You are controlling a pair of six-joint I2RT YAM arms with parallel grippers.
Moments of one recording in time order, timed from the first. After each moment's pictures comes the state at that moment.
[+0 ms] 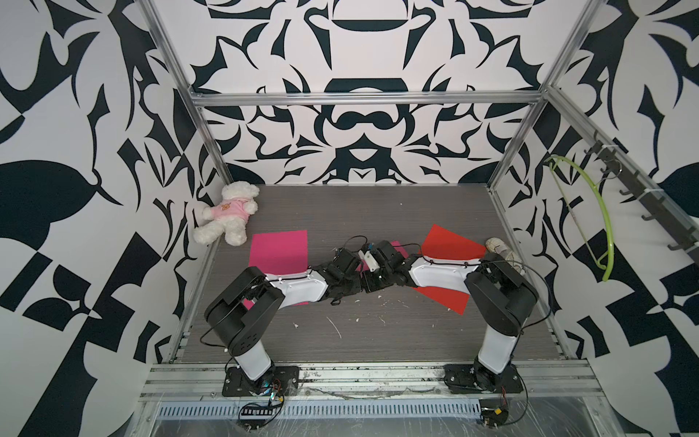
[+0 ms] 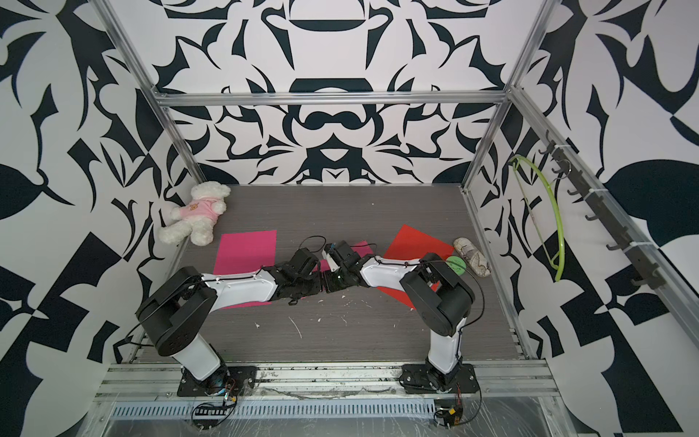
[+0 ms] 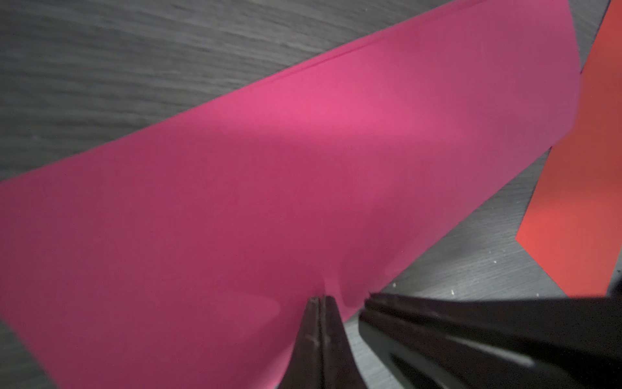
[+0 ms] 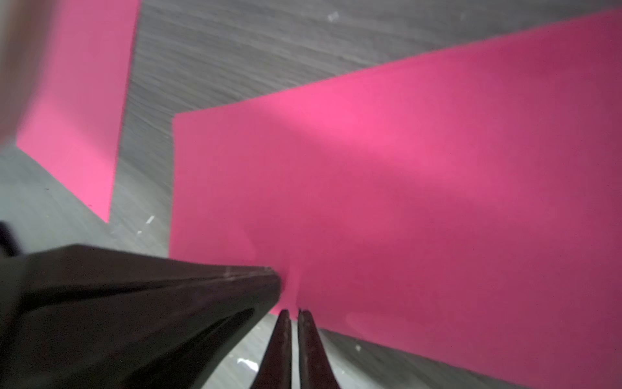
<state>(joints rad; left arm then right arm) -0.79 1.67 0.81 -0.13 0.02 -0.85 0.75 1.84 1.01 -0.19 -0.28 0.47</state>
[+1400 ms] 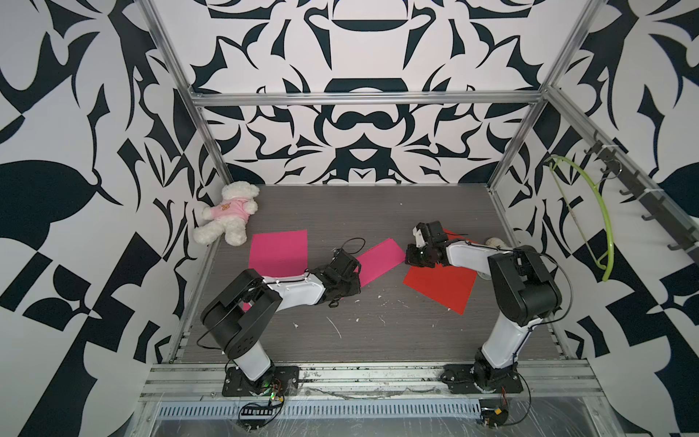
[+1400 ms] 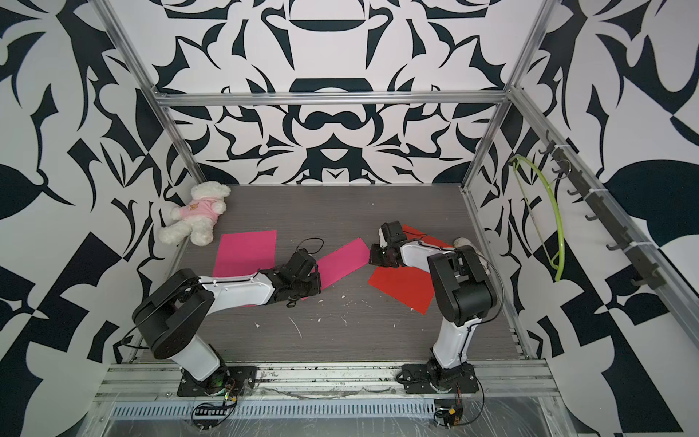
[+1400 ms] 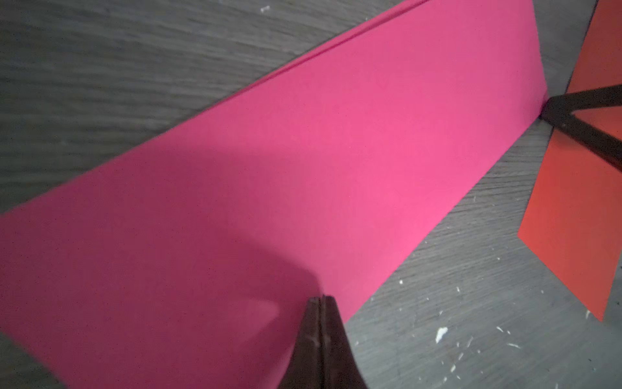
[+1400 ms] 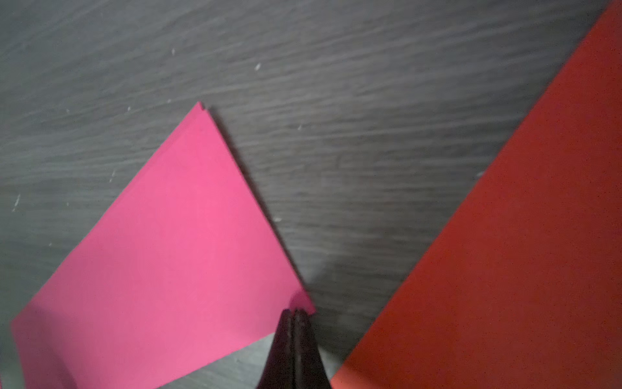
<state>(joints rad) -0.78 1.65 0.76 -0.09 0.01 -0.82 0.27 1.81 0.98 -0.21 -0.22 0.44</state>
